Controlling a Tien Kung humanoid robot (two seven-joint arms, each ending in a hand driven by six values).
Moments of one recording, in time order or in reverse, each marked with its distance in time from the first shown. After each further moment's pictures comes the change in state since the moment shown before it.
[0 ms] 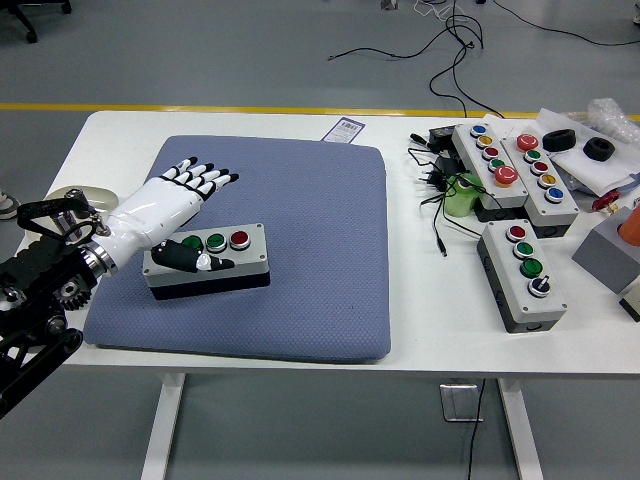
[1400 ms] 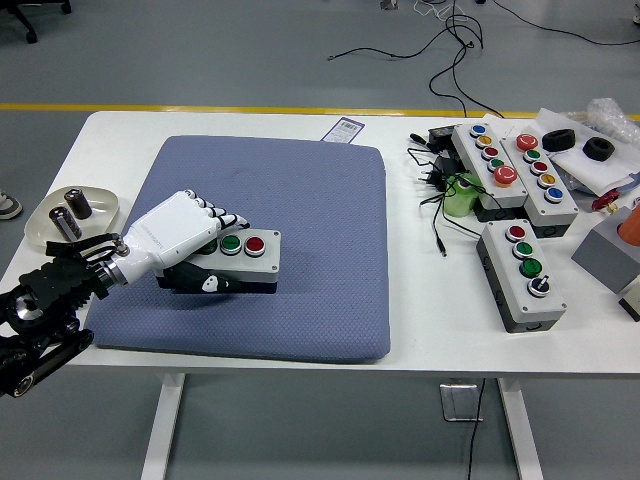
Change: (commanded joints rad) left arm -0.243 -0.057 0.428 0.470 -0.014 0.368 -0.243; right arm 0.003 0.000 -0.039 0.000 0.038 -0.002 -0.001
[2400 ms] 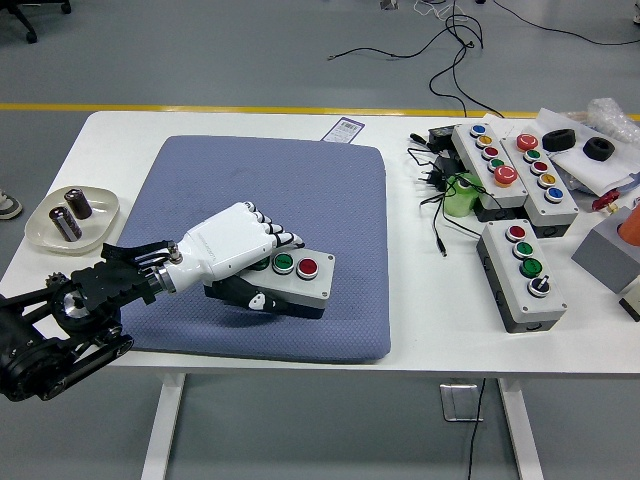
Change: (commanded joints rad) left arm -0.053 -0.059 0.086 -0.130 0.053 -0.061 0.054; right arm 0.002 -0.003 -0.005 0.000 0.009 -0.002 0.002
